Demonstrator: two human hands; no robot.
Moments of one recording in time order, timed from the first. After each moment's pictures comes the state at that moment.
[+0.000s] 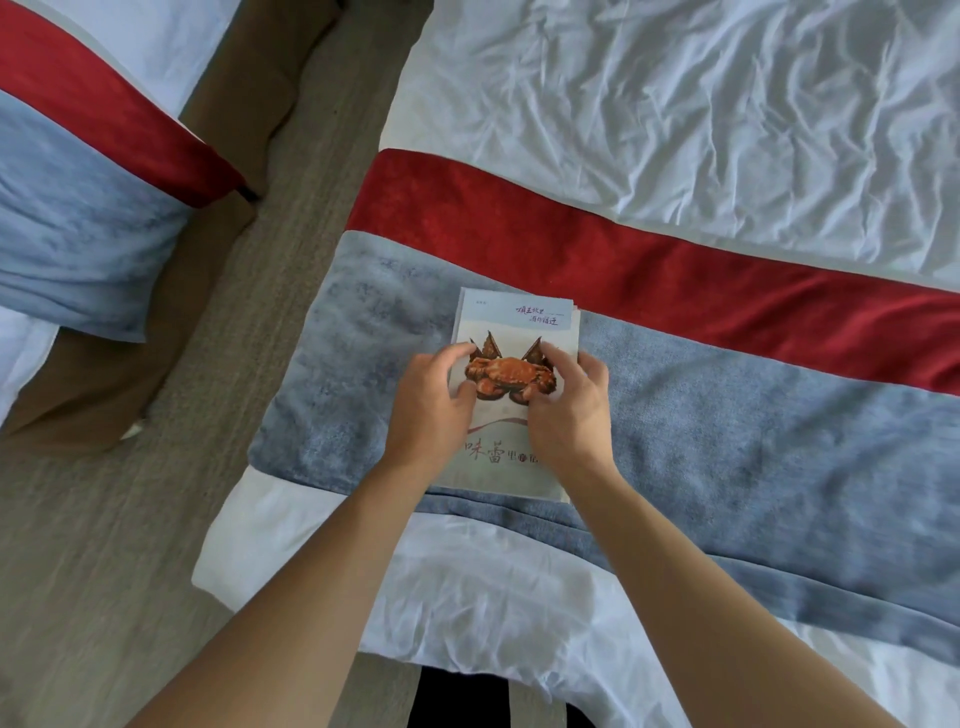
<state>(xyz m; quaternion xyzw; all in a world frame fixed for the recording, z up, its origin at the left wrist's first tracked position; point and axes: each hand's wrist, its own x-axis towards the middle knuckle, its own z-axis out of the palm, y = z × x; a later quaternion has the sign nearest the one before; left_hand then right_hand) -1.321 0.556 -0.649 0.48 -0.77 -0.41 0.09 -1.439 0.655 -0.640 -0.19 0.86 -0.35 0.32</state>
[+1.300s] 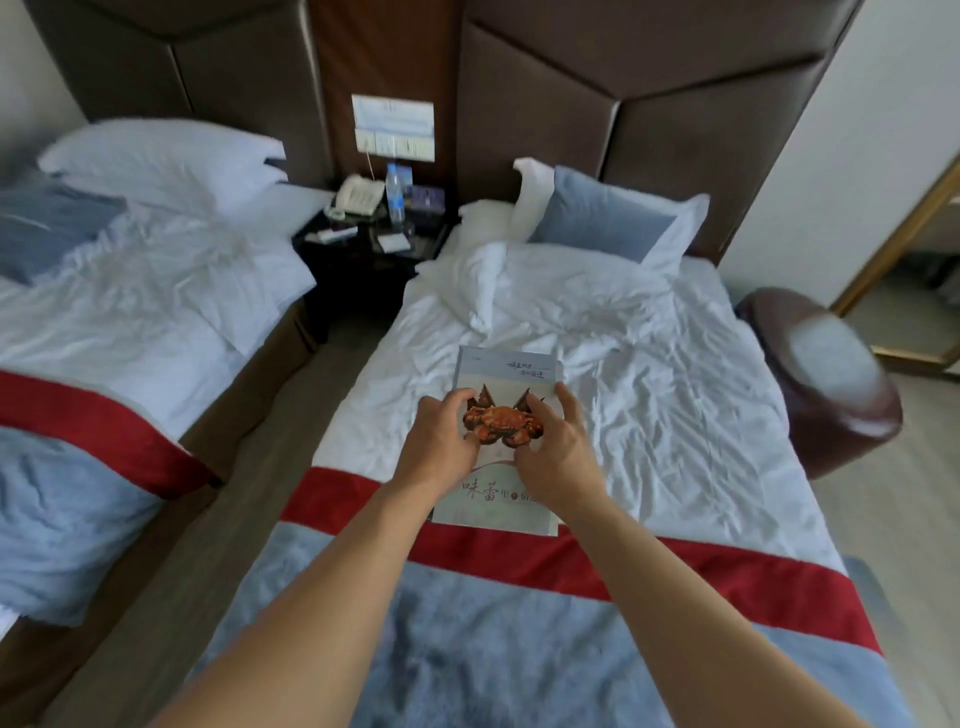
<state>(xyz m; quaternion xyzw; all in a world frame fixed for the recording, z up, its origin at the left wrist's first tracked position) -1.533 0.583 -0.291 0.36 -0.84 -0.36 0.18 -1.644 0.705 -0.287 -0.38 0.85 -0.34 0.10</state>
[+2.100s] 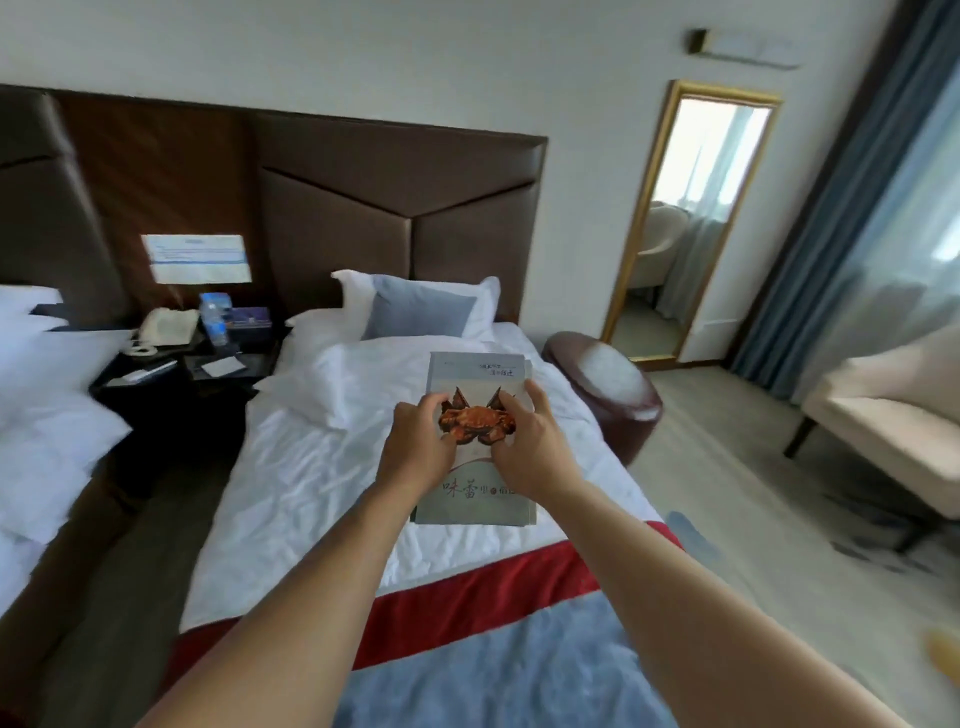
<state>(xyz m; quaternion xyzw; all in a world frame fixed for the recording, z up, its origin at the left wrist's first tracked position) -1.567 0.658 -0.158 0.18 -0.89 -0.38 0.20 -1.614 0.811 -0.140 -0.25 0.91 -0.33 -0.05</state>
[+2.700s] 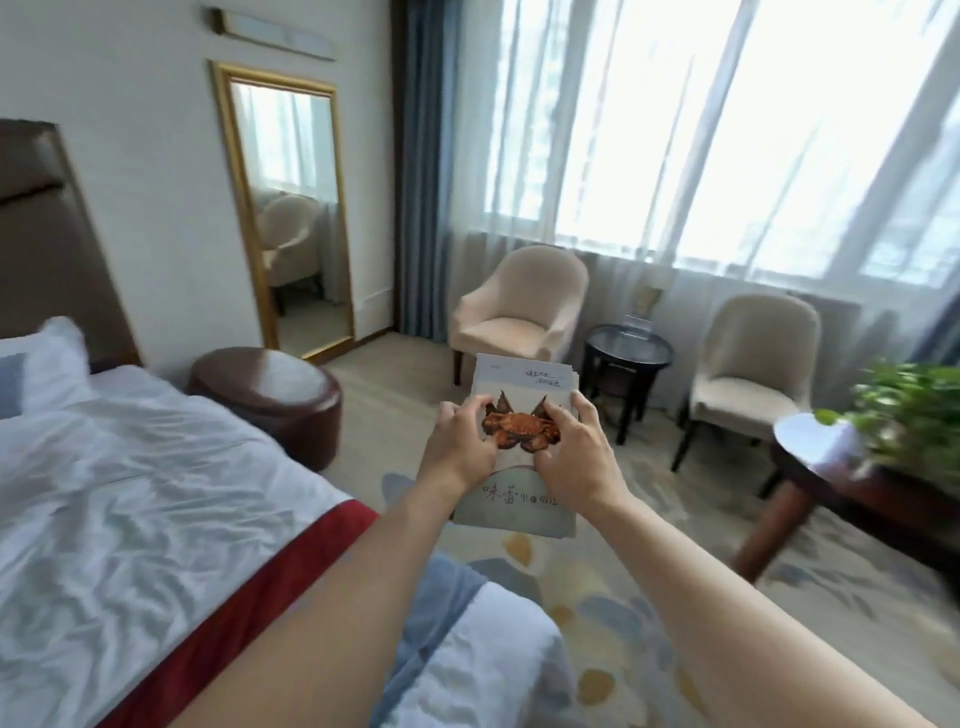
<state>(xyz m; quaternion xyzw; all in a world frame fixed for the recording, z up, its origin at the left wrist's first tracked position) -1.608 1.170 -0.126 -0.22 -0.88 -0.42 0.04 -1.529 1.313 -0.121 0.16 0.92 -0.29 -0.20</state>
